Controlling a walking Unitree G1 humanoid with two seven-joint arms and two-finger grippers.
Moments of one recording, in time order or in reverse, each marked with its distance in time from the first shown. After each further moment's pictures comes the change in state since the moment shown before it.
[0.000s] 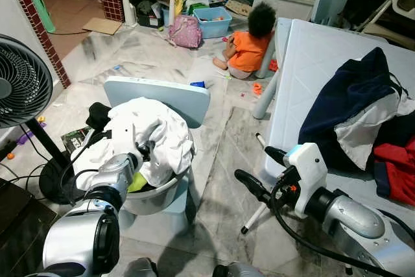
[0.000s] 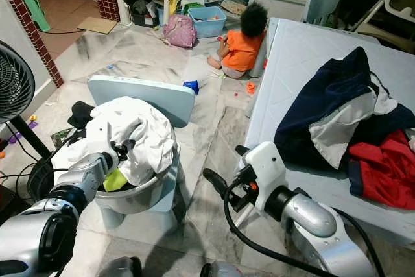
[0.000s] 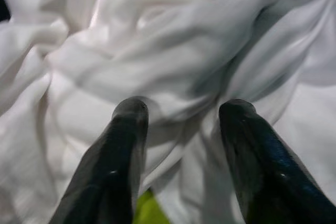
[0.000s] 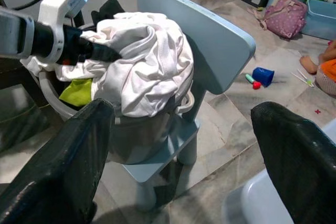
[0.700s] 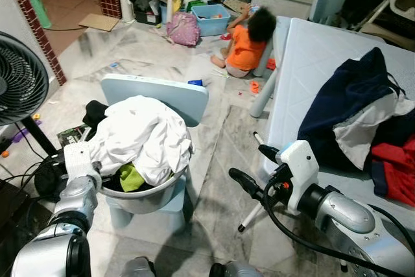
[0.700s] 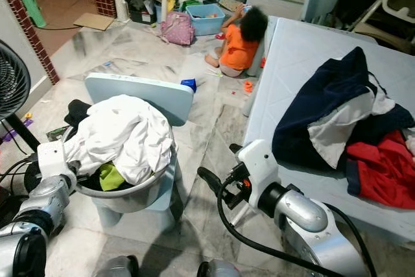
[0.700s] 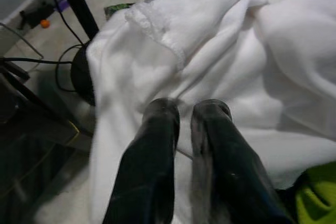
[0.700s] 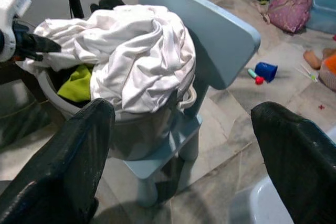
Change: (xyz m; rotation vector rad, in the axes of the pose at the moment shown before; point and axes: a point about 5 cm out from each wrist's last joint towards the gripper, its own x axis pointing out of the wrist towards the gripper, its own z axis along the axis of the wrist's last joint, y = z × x) left arm -0.027 0.086 -0.025 0.011 -0.037 0.376; right arm 0.011 0.002 -0.006 0.011 0.010 0.014
